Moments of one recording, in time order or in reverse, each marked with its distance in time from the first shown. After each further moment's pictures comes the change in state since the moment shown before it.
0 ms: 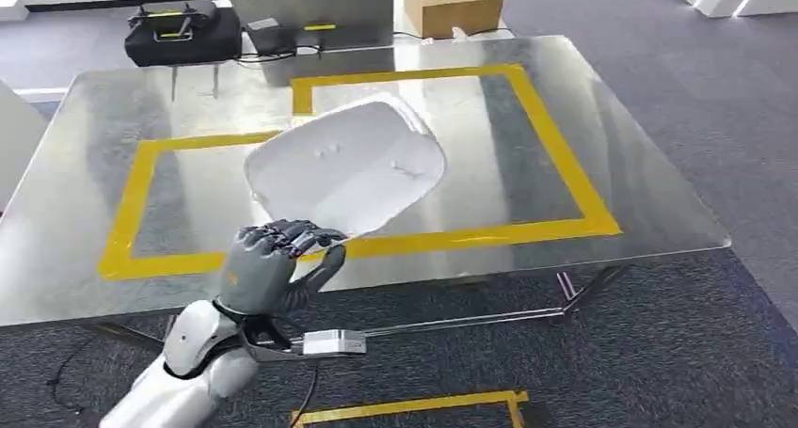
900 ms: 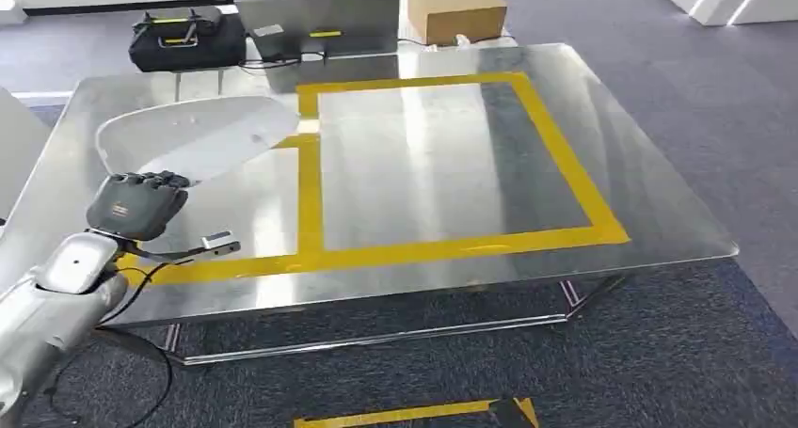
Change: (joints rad) left arm -0.409 0.252 0.167 0.708 -0.396 0.081 0.215; right arm -0.006 -0.002 0.069 0.000 0.101 0.051 0.027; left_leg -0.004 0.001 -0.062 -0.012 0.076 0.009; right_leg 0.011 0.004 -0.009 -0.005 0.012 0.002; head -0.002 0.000
